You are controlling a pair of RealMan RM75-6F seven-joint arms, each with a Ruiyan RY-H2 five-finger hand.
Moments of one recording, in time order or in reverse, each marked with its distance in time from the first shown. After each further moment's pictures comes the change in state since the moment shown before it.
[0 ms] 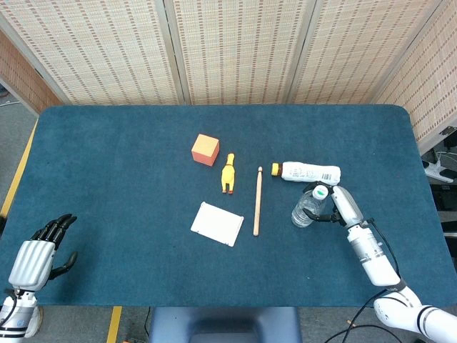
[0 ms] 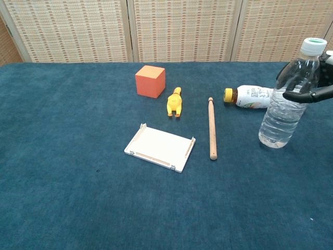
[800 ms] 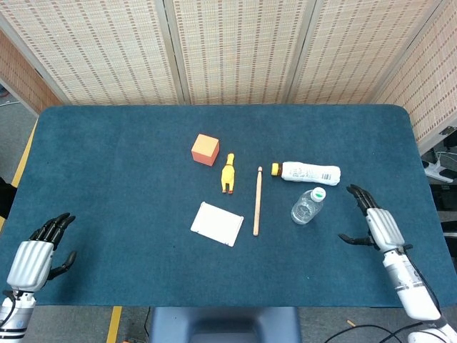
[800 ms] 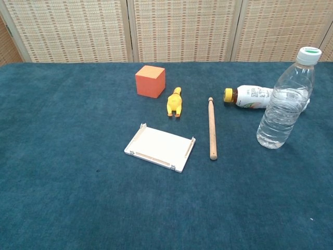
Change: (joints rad) left arm 0.007 -0.003 -0.004 0.002 0.001 0.021 0.011; right arm -0.172 0.181 -0.055 -0.175 0.030 0.003 -0.283
